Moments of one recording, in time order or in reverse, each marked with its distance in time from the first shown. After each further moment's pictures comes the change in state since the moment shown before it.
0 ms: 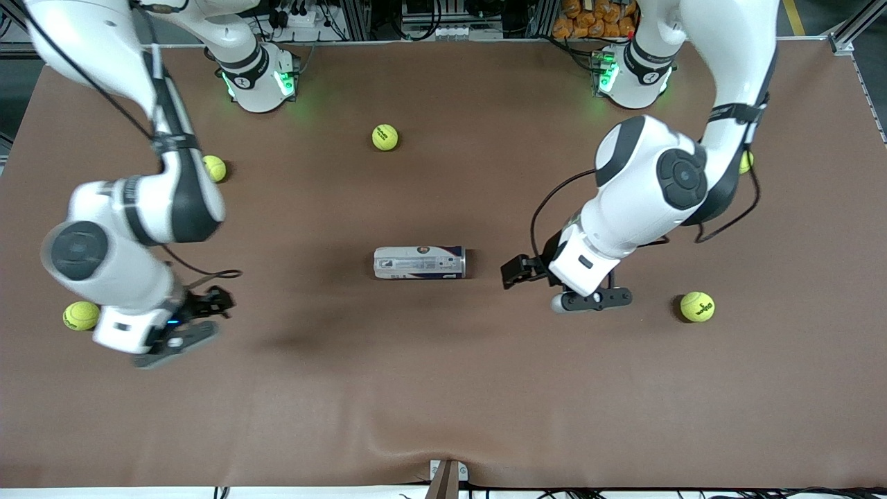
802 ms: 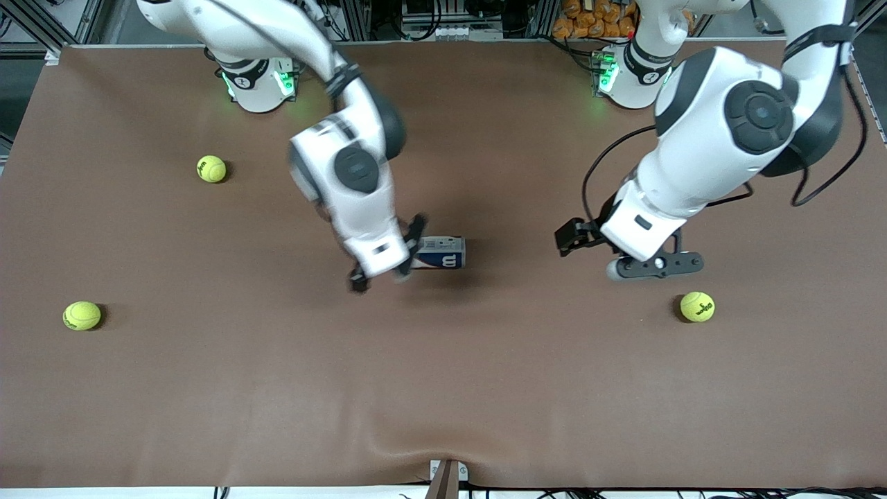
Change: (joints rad) left arm 0.049 -0.147 0.021 0.069 0.177 -0.350 -0.031; right arm 0.453 0.063 0.003 -0.001 -0.011 -0.019 -0.299
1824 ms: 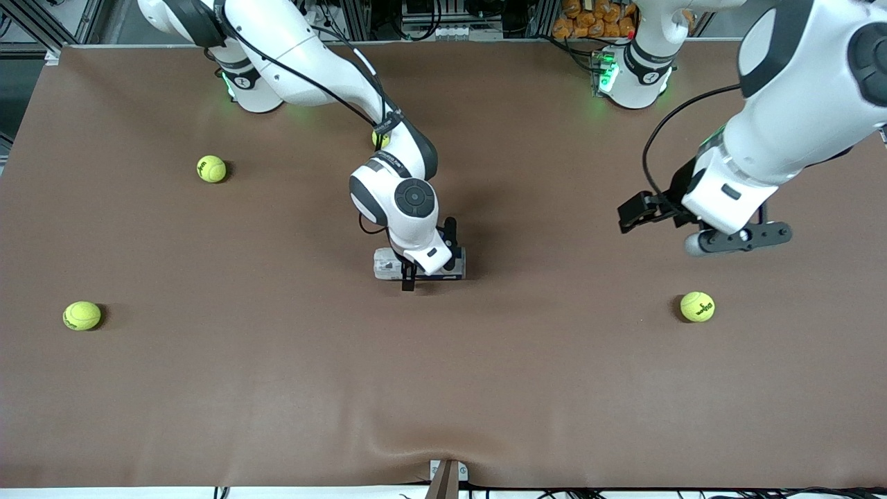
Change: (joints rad) left arm 0.117 -0.116 0.000 -0.019 0.000 -0.180 0.054; right arm 0.154 0.236 0.023 -0.015 -0.018 0.200 -0.132
